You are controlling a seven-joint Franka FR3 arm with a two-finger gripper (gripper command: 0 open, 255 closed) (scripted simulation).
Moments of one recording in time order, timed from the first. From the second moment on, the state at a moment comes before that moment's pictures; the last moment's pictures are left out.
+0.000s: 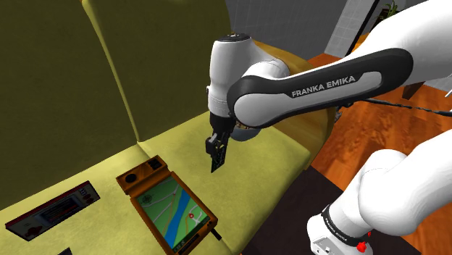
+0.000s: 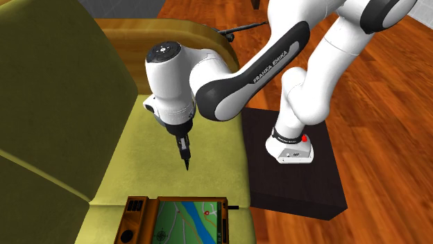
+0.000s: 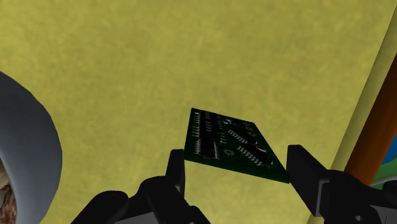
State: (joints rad) arm 0.24 -0.28 0.35 -2.38 0.08 2.11 0.09
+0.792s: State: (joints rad) arm 0.24 -0.32 0.33 -2.26 0.09 1.95 0.08
